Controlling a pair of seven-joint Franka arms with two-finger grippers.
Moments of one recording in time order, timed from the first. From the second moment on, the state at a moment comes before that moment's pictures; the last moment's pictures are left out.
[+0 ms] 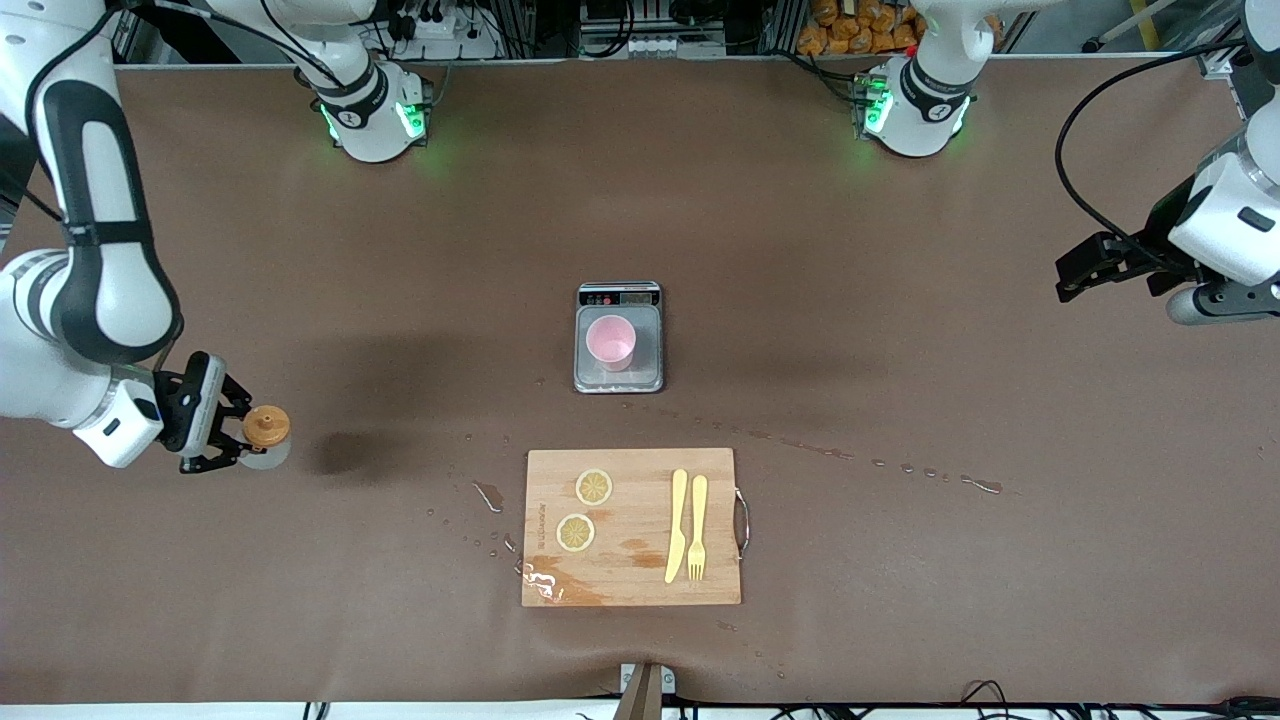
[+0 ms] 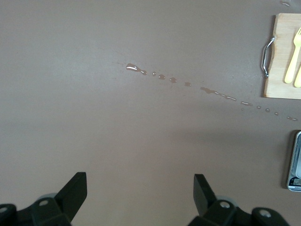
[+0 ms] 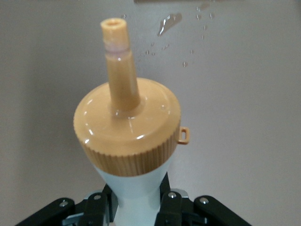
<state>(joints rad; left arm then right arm) 0.07 0.06 -0.19 -1.53 0.04 1.59 -0.17 -0.07 0.45 -0.09 -1.73 0.49 2.11 -2.00</state>
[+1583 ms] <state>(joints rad) 0.10 0.05 -0.18 -1.53 0.04 1.59 -0.15 -0.24 0.63 -0.09 -1.70 0.74 2.12 -2.37</state>
